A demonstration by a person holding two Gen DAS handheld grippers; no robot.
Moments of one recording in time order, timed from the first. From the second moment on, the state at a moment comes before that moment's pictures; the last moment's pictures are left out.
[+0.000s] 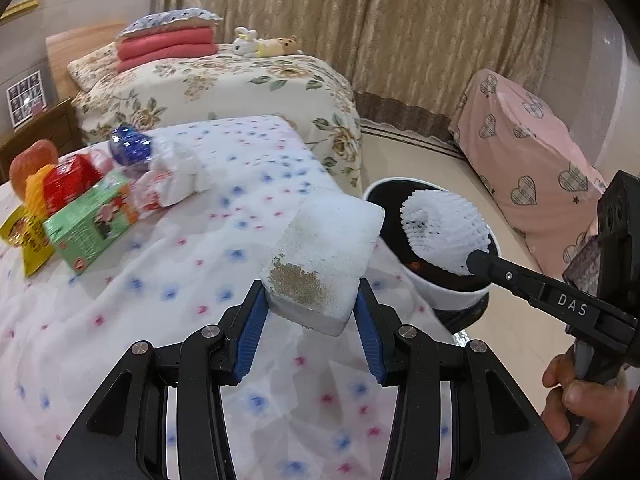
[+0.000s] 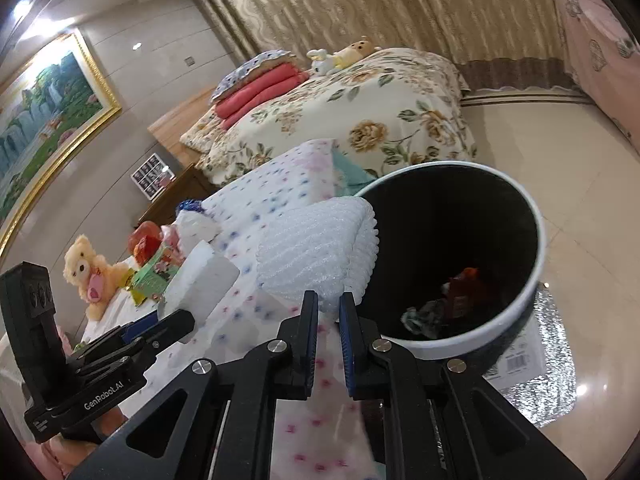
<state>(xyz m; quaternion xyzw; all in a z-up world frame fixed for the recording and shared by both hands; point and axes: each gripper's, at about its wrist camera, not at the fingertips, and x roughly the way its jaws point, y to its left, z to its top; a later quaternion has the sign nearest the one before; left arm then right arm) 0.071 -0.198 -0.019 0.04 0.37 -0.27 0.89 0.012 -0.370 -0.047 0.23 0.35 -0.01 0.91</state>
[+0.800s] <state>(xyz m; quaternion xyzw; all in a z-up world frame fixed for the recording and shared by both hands) 0.082 -0.265 -0.022 0.07 0.38 -0.30 0.87 0.004 -0.415 -0.056 0.25 0.35 -0.05 0.90</state>
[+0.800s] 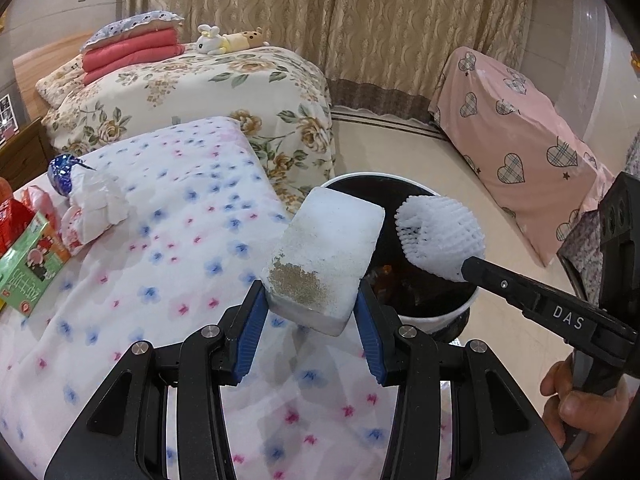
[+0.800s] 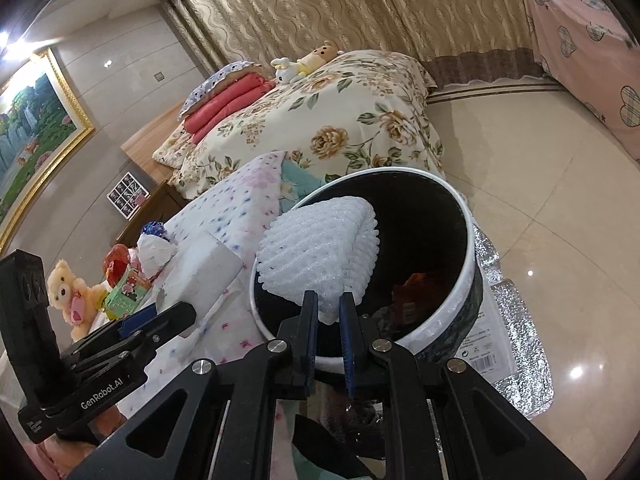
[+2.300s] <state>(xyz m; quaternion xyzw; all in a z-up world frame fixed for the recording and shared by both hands) 0.096 -0.251 -0.028 0.05 0.40 -0.28 0.87 0.019 -0.425 -0.052 0.26 0.35 -0.07 0.90</state>
